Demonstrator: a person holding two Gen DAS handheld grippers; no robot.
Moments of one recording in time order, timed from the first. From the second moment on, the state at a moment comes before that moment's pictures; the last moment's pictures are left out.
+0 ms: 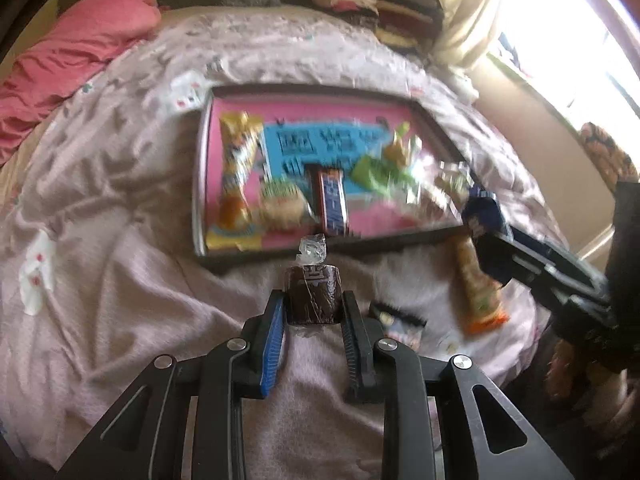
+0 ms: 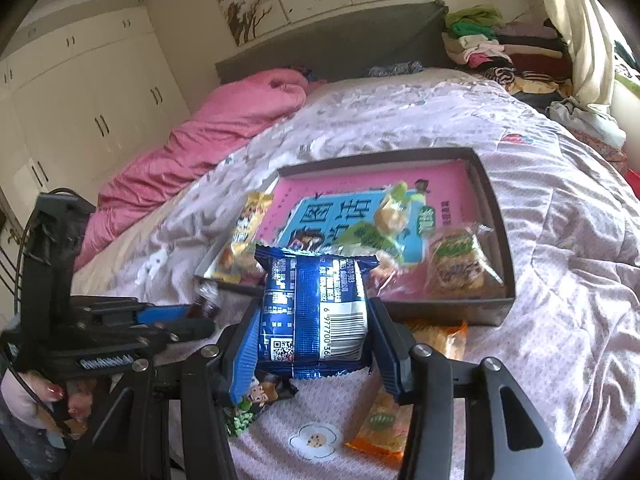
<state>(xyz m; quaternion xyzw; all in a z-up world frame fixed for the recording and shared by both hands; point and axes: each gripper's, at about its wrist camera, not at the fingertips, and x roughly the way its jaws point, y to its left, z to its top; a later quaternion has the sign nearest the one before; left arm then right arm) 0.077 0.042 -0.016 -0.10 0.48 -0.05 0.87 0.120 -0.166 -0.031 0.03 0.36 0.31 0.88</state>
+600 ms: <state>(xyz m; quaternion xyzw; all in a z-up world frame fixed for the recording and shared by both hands) 0.103 0.047 0.014 -0.12 0.44 -0.05 0.89 0.144 -0.202 -0.007 0.06 0.31 0.26 0.91</state>
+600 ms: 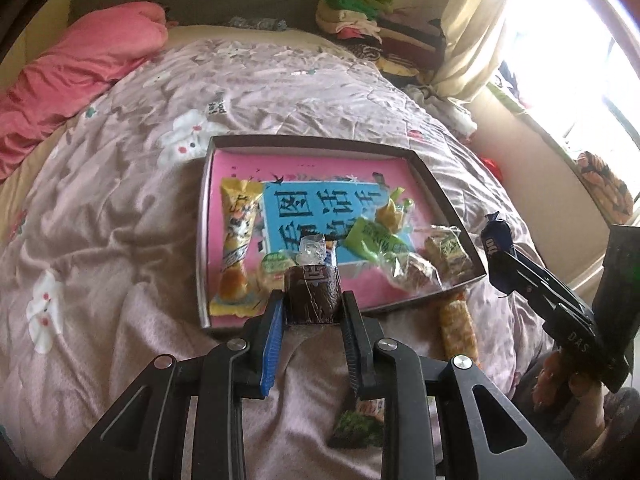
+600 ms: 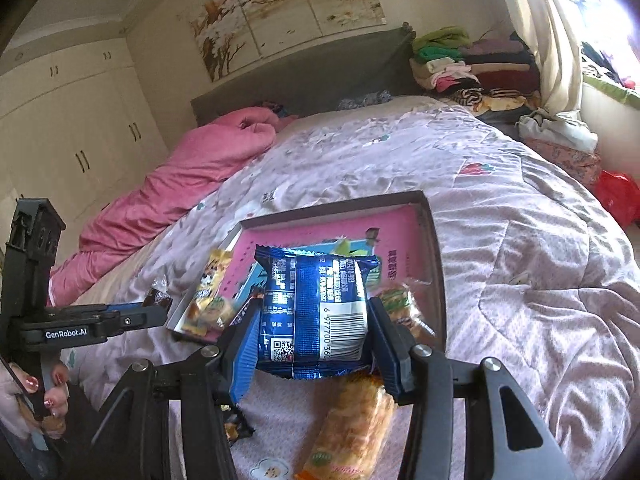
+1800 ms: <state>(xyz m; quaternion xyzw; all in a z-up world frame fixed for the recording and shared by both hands) 0.168 -0.001 -0.031 -0.10 0.49 -0.07 0.87 0.195 -0.184 -0.041 0.05 0.37 0.24 0.89</state>
